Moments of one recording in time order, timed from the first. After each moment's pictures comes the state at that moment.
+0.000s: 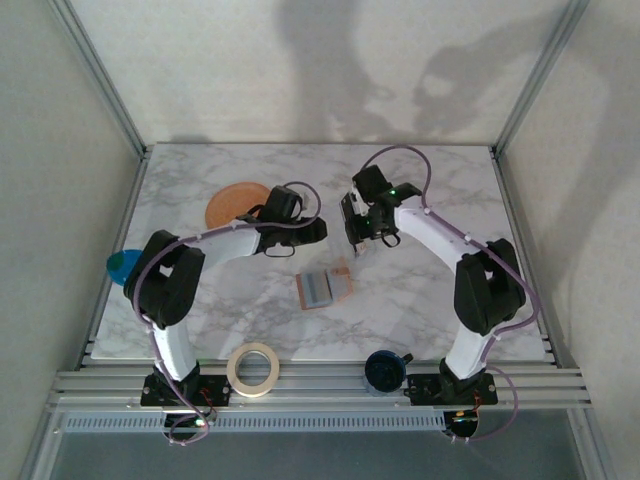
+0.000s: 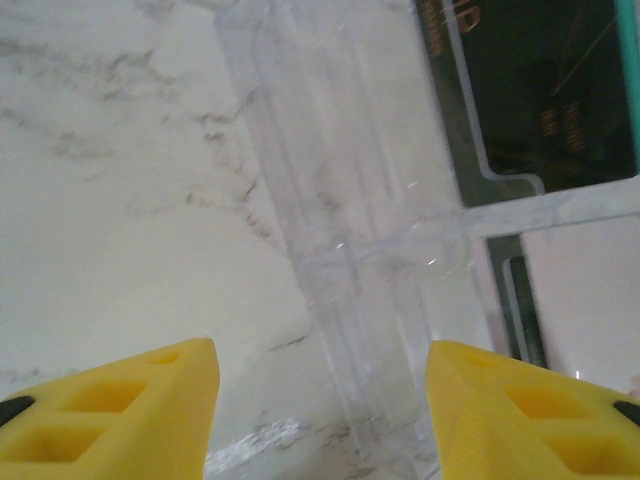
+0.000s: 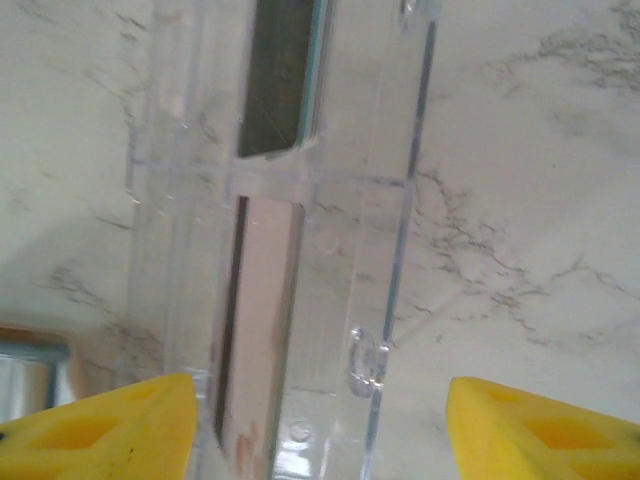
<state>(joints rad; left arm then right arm) -0.52 1.84 1.14 -0.12 0.26 -0.66 0.55 1.78 1.42 -0.85 0.10 0.13</state>
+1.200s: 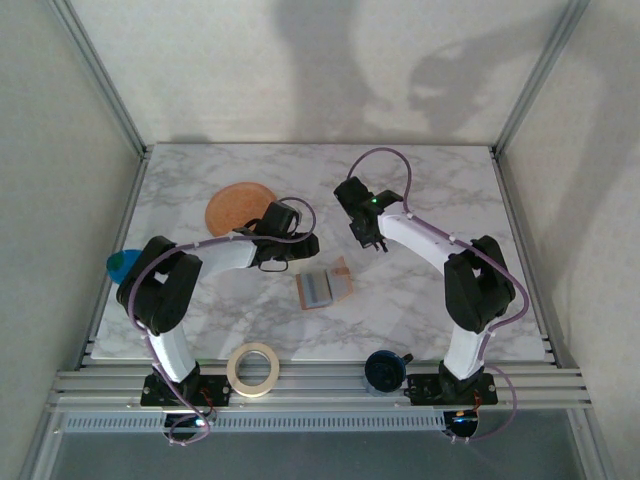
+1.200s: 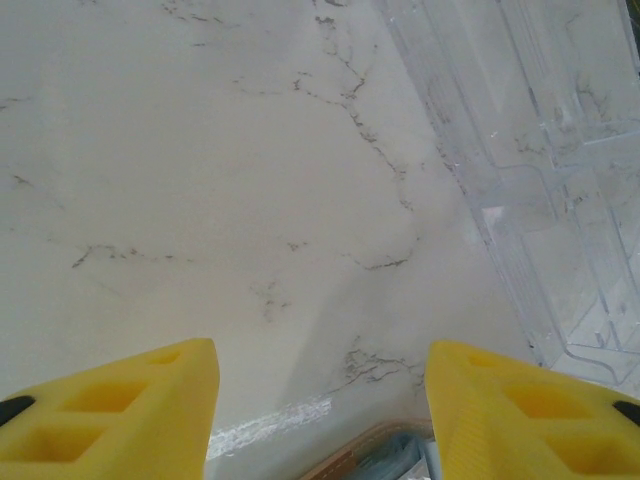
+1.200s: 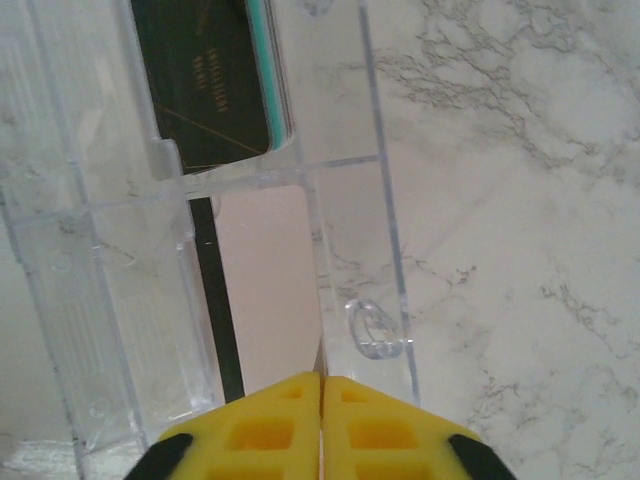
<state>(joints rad) -0.53 1.79 1.02 -0.12 0.18 -0.66 0.64 1.81 1.42 -0.87 0.48 0.11</state>
